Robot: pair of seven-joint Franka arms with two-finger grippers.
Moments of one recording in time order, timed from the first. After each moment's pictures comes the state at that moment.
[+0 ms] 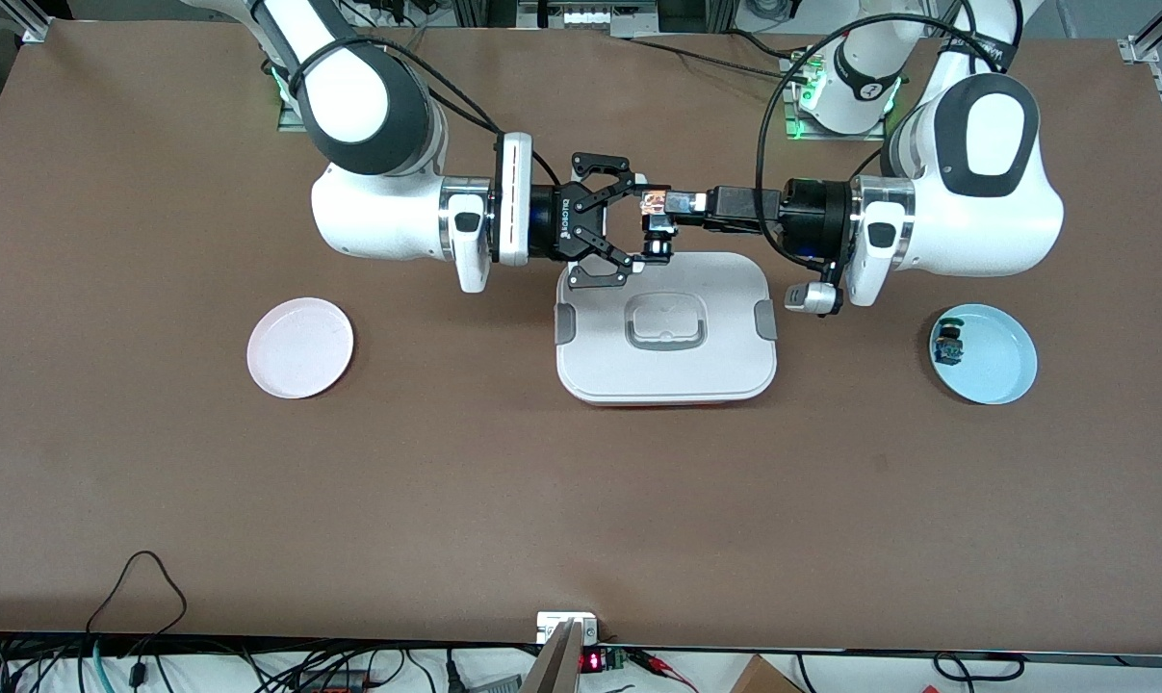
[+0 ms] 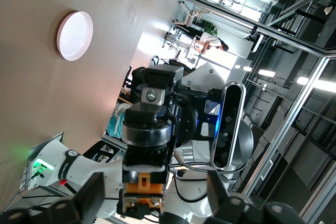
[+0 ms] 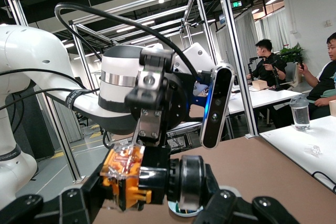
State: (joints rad) left arm 0.04 0.17 -0.36 -1.85 -1.51 1.81 0.01; right arm 0.60 0.39 0.04 -1.60 1.82 2.18 -1.81
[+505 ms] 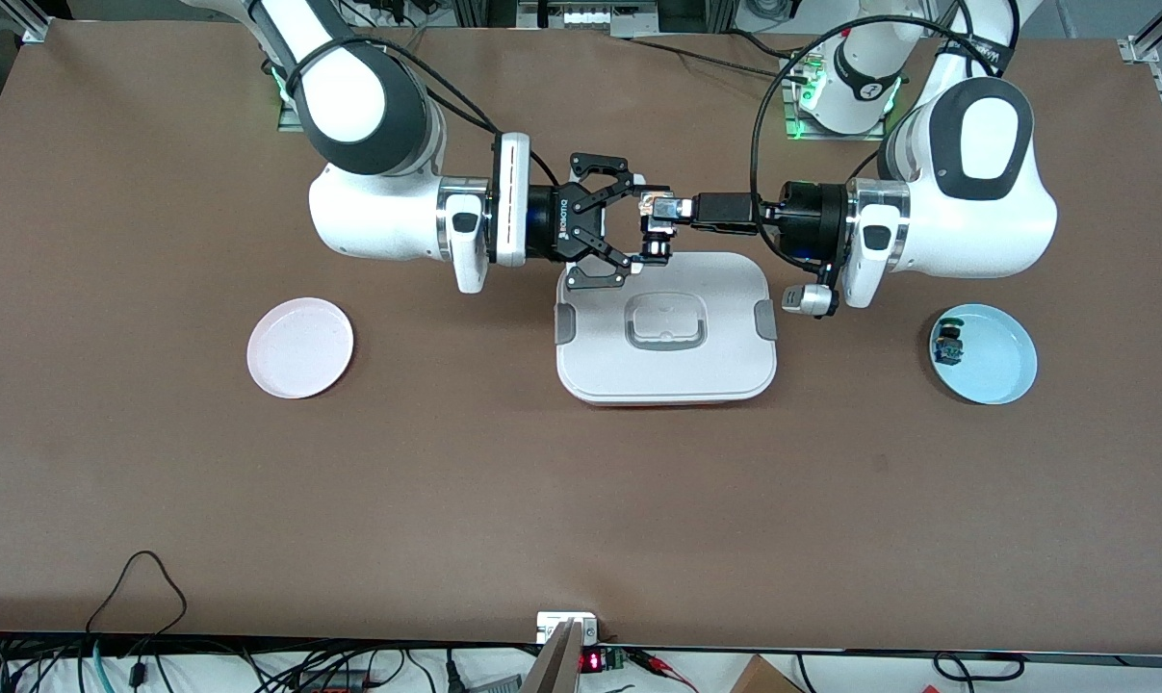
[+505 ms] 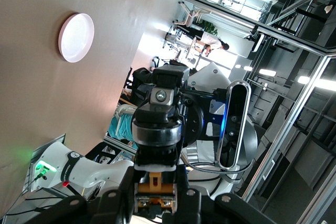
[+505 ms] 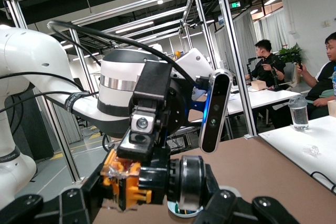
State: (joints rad) left arm 0.04 0.17 -0.36 -1.86 -1.51 1.81 0.03; right arm 0.61 0.39 0.04 -1.60 1.82 2.18 -1.80
